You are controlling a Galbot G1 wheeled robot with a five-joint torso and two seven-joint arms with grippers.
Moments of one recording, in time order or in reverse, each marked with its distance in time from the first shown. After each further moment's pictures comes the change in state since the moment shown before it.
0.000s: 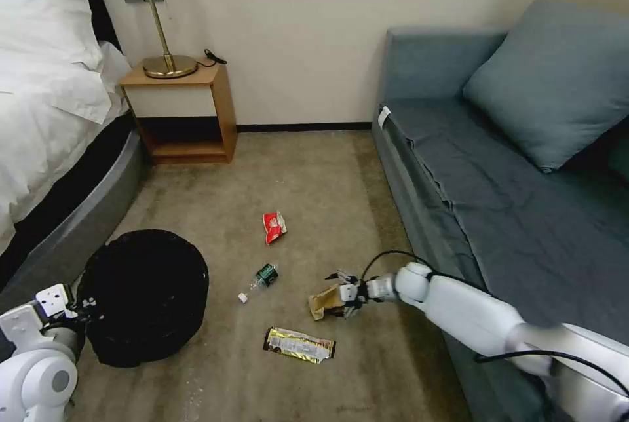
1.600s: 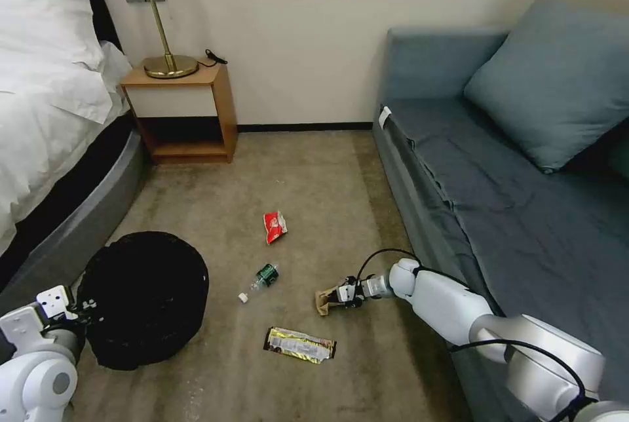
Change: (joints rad) left arm -0.004 0.011 0.020 0.005 0.012 -0.008 0.006; right arm -0.017 0.042 0.128 -0.168 -0.128 0.105 -0.043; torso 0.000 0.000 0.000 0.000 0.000
